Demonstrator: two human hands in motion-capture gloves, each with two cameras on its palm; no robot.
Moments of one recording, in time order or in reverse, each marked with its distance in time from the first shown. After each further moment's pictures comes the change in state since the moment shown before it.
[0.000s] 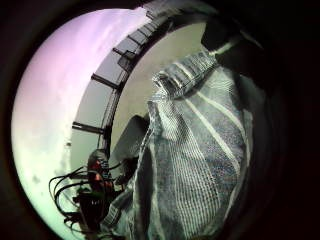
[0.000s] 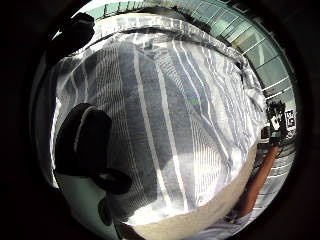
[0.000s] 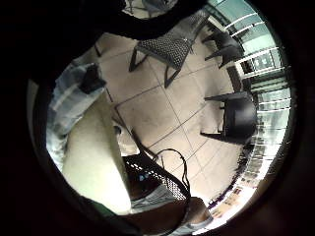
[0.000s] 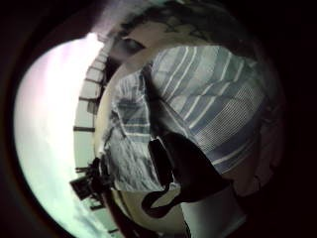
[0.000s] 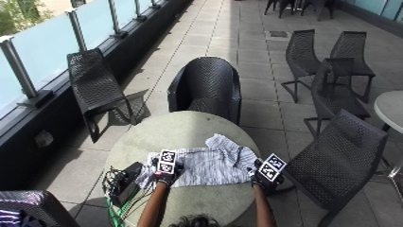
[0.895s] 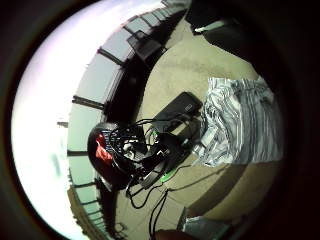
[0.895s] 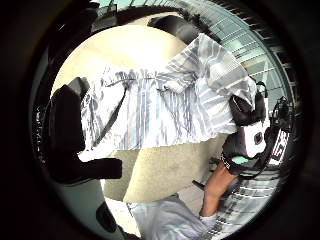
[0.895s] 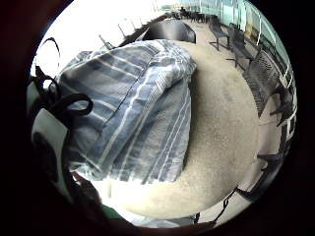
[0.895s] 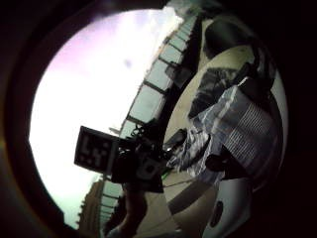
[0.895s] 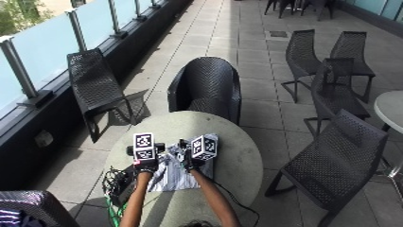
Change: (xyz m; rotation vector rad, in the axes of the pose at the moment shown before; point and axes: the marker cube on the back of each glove) left arm -0.087 0.013 -0.102 0.000 0.112 -0.226; right arm -0.301 0.162 -0.013 0.022 -0.542 -0.780
